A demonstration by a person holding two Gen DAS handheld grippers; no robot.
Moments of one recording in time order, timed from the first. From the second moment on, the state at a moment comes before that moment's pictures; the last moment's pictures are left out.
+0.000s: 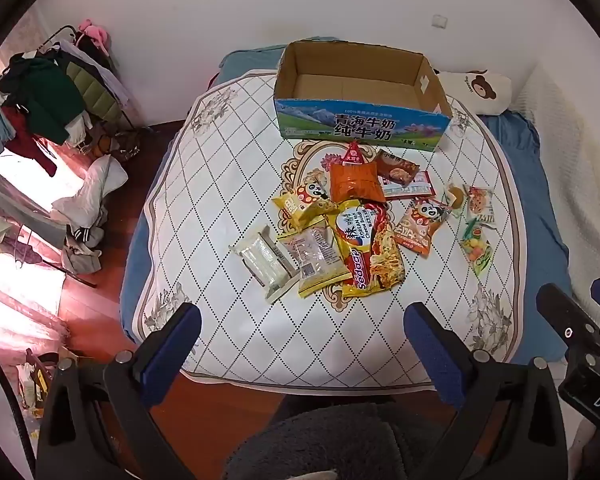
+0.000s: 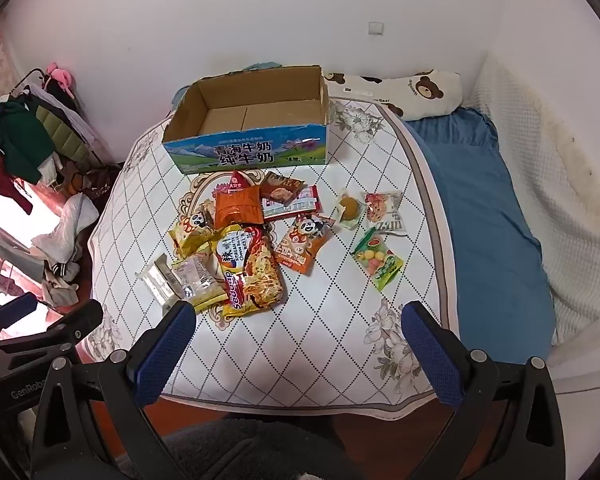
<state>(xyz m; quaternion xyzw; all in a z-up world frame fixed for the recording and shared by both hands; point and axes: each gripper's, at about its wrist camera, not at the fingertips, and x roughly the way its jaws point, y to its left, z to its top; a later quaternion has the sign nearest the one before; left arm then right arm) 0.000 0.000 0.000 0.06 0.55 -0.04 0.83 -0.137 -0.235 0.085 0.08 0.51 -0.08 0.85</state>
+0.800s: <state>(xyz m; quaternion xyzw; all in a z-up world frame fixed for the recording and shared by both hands) -0.003 -0.003 0.001 0.06 0.54 -0.04 0.84 -0.141 -0.237 0.089 0.09 0.50 -0.09 0.86</state>
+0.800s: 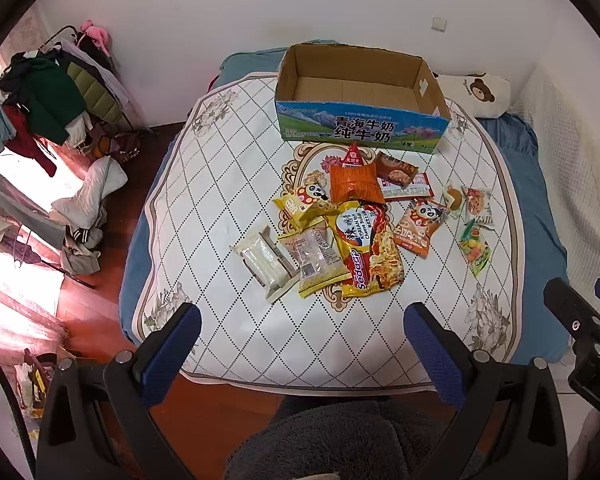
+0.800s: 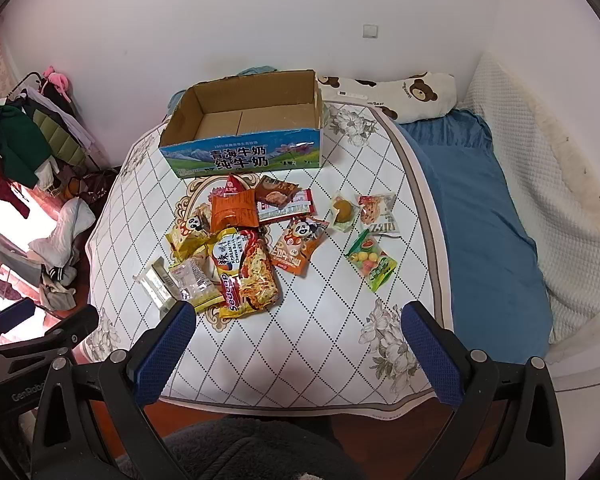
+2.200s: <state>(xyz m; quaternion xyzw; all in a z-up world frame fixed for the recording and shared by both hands) -0.007 0.006 0.018 0.05 0.53 -0.04 0.85 -0.145 -0.236 0.094 0.08 0.50 -0.08 0.86</state>
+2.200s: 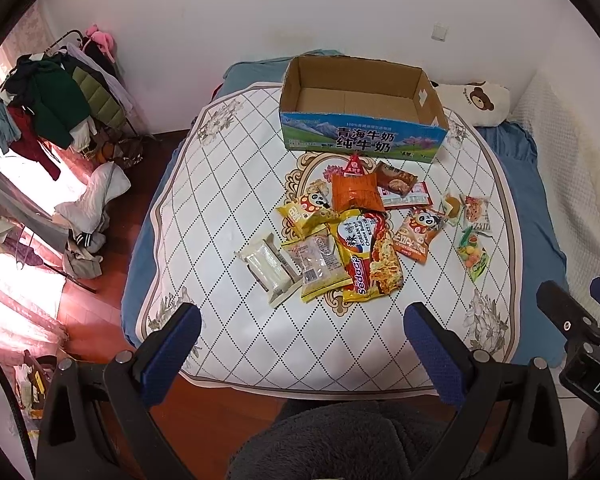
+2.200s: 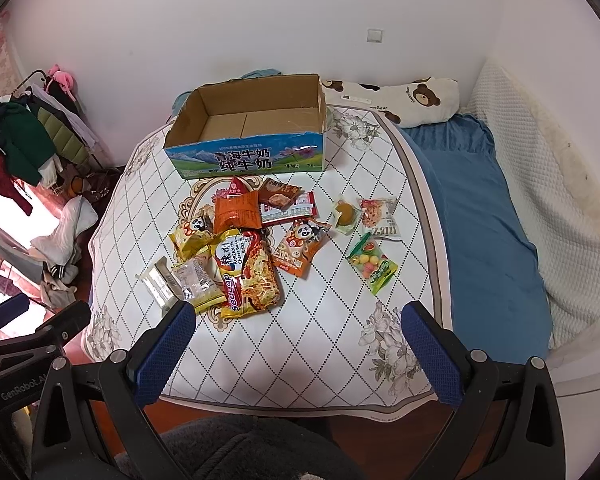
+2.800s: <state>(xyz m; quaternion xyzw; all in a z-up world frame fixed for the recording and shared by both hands) -0.010 0.004 0.020 0.05 0.52 -0.04 0.85 -0.147 -0.238 0.093 0.08 0.50 -0.08 0.86</state>
